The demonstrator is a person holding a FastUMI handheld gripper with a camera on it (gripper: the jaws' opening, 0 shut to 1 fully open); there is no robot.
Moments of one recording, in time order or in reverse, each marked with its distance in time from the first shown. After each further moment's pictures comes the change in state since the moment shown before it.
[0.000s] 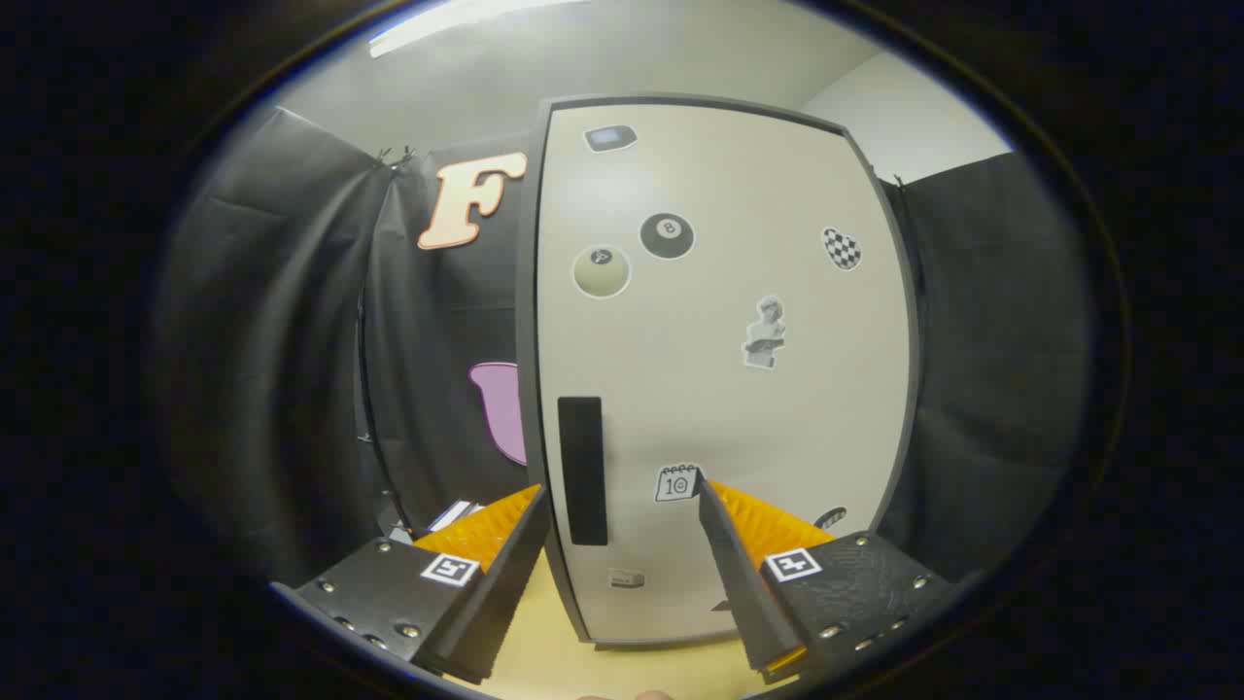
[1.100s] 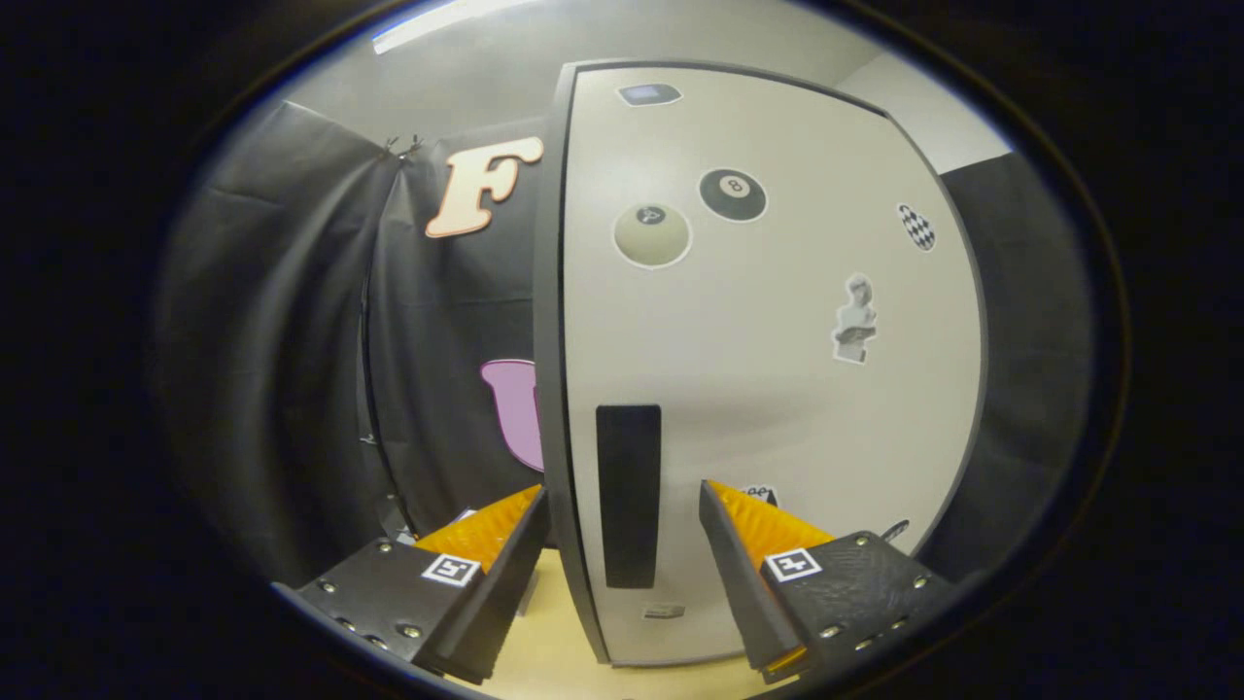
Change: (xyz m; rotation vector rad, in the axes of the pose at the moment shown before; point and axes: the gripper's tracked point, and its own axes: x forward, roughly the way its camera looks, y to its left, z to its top) arm 0.070 0.029 -0.009 -0.003 -0.001 0.030
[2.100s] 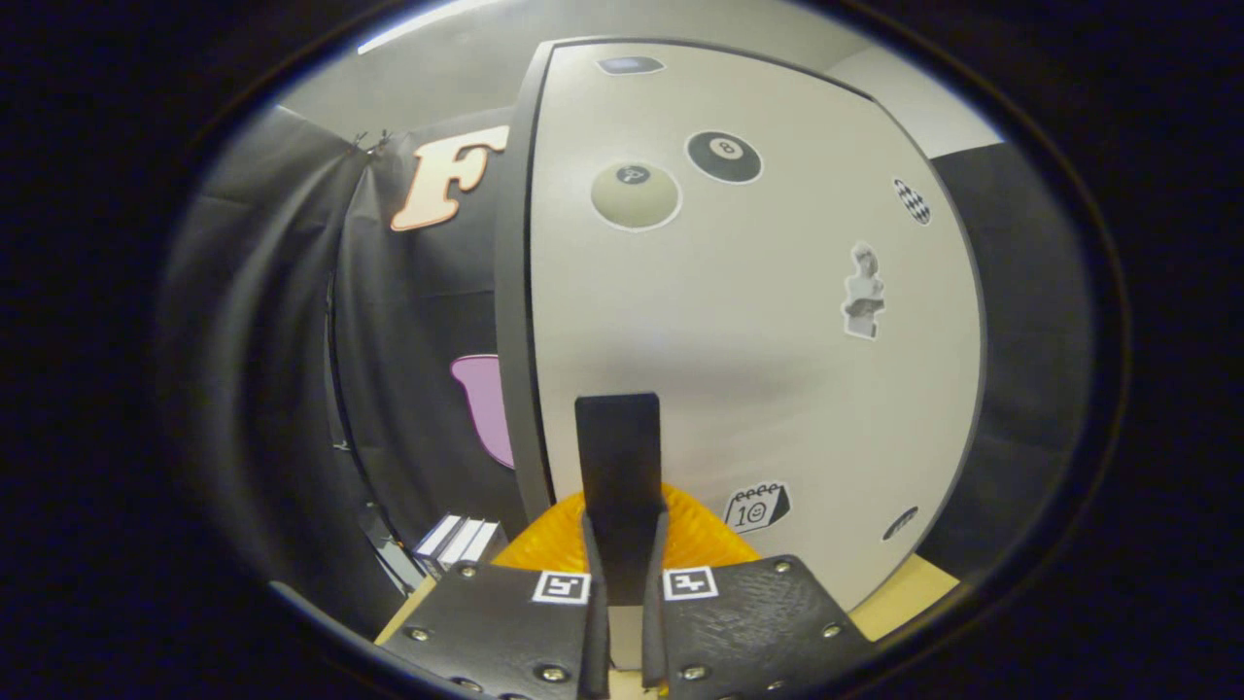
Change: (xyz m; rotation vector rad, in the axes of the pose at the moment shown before) arm 0.016 -0.004 -0.012 0.040 0.038 -0.076
